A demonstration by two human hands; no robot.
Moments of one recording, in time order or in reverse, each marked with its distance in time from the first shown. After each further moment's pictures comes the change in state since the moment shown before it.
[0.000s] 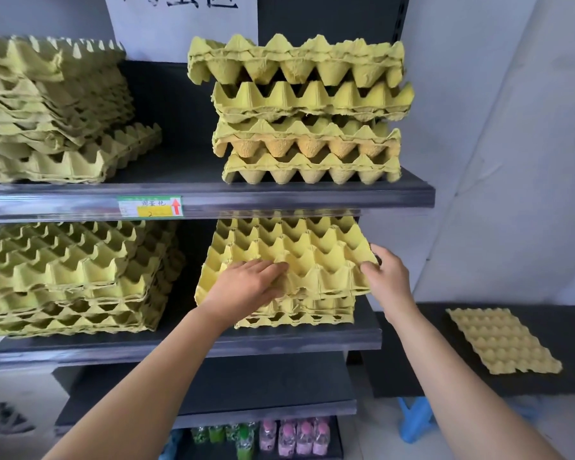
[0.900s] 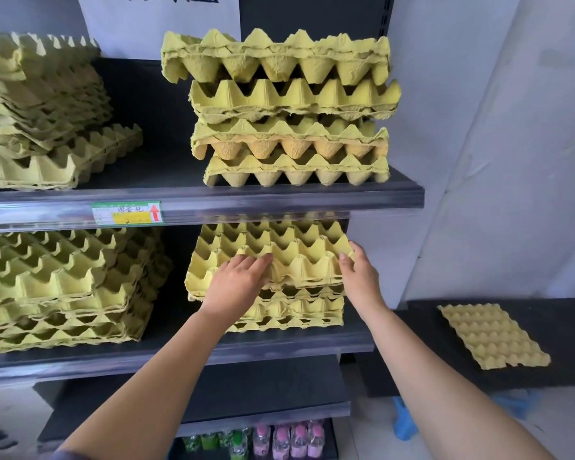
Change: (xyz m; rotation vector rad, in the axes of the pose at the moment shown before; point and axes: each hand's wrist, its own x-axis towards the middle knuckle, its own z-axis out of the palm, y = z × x) left_hand 0.018 0.000 0.029 0.062 0.042 -0.213; right_hand 0.030 0.025 0.034 -0.076 -0.034 -0.027
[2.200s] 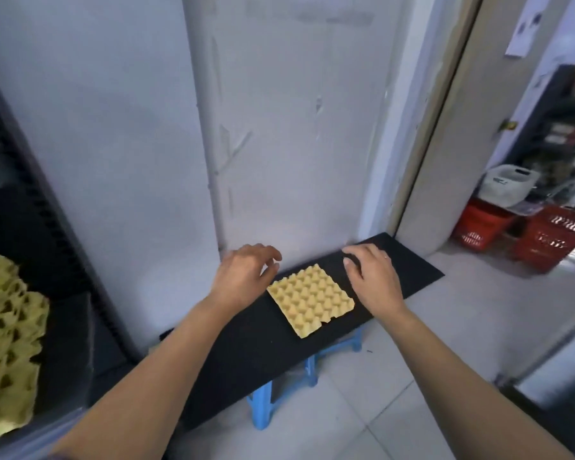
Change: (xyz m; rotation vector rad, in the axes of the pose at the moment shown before) left_hand 0.244 0.477 0.160 -0.636 -0.263 0.205; right_hand 0.051 0.307 -0.443 -0.623 0.358 0.013
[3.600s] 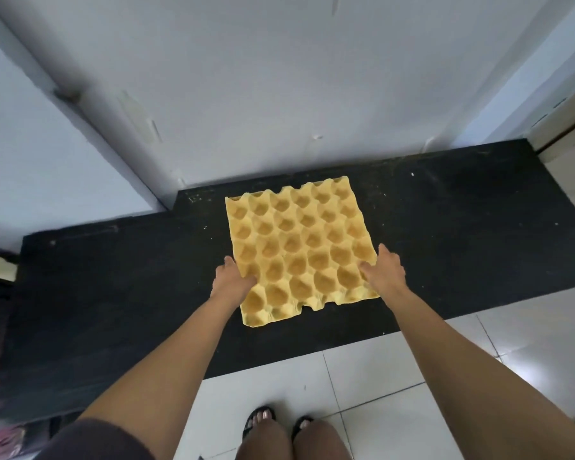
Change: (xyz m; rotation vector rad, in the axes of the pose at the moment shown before) left_hand 0.102 -0.201 0.554 -0.396 -0.428 -1.392; right_hand 0.175 0.414 0.471 0.007 -0.856 0.587
